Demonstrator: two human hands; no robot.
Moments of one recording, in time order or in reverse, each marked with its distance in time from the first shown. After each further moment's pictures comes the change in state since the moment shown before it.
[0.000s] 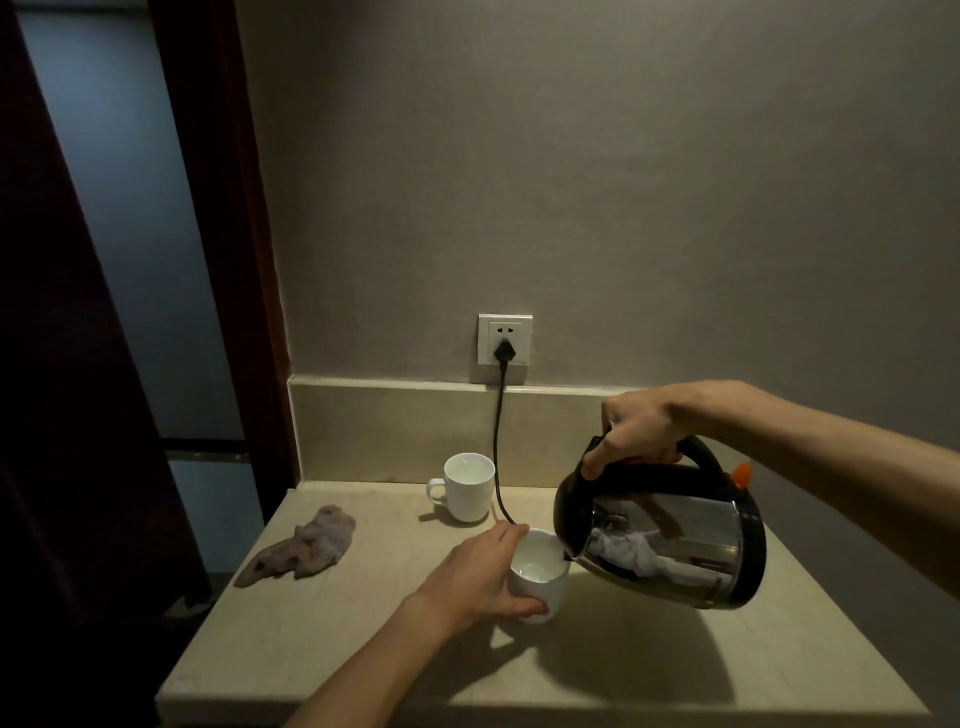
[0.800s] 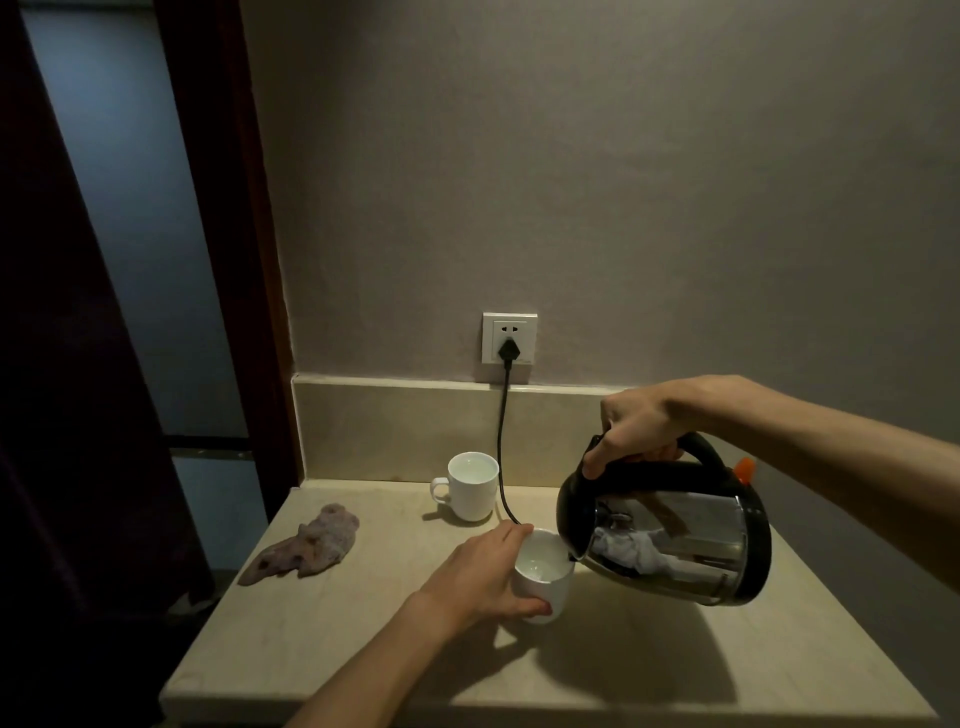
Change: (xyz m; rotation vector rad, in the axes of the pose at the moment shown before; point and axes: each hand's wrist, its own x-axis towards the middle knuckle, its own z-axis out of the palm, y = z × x) left_hand 0.001 -0.003 0.001 -0.001 -0.001 0.001; right_hand 0.002 -0.007 -0.002 -0.021 -0.009 0.009
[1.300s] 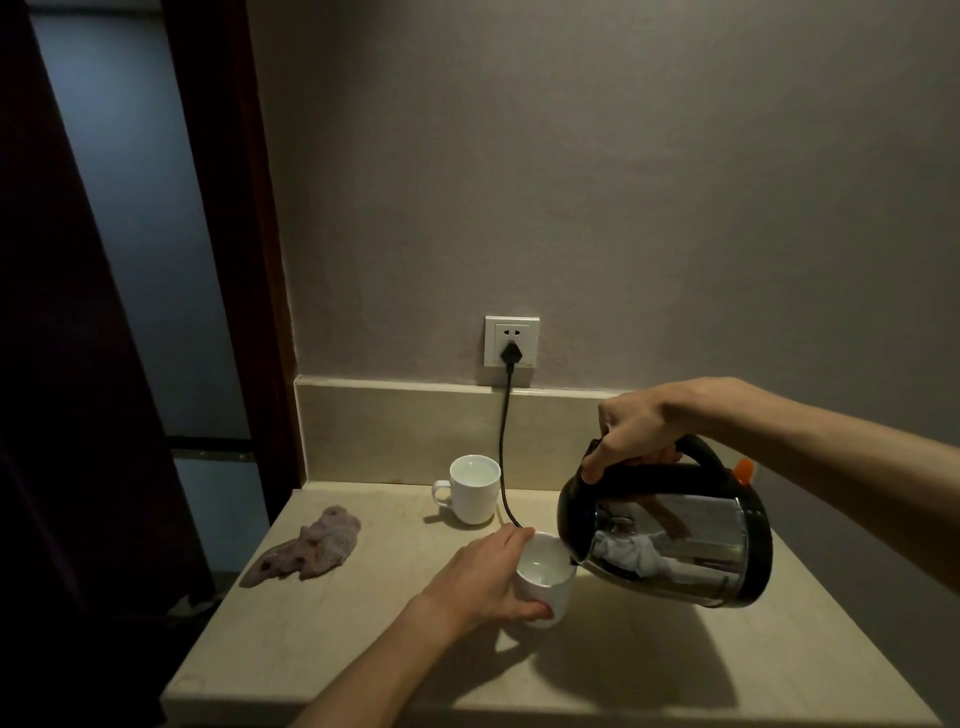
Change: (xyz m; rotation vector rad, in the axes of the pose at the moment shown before) left_hand 0.000 0.000 0.001 0.001 0.000 -0.003; right_hand -0.001 -0.006 -0.002 -0.022 -0.018 0.001
